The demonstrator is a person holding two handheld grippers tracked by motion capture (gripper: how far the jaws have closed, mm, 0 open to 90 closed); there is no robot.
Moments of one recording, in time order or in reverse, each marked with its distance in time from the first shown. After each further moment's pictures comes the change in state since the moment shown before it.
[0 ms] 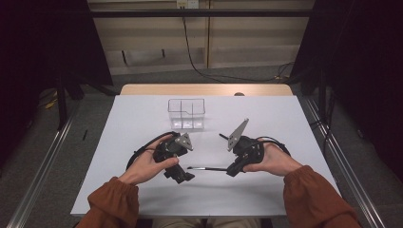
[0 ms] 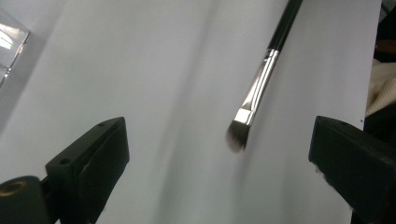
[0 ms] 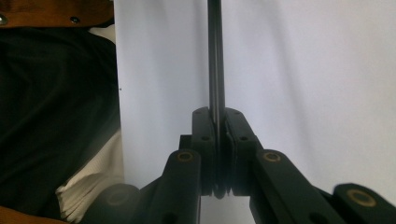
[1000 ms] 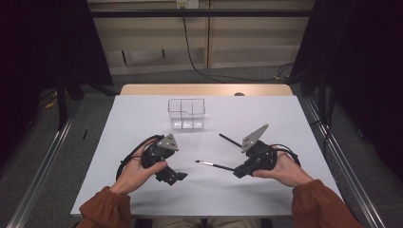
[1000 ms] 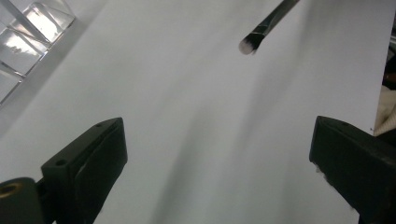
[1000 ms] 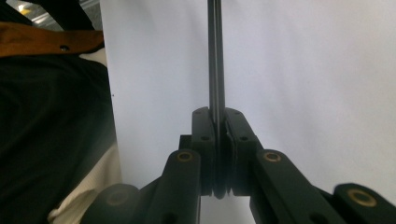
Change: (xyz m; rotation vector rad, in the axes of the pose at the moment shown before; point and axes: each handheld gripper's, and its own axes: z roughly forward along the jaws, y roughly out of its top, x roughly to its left) left arm -0.004 -0.032 -0.013 -0.134 0.067 -0.105; right arm 0.010 -0.036 -0.006 -0.148 -0.079 0.092
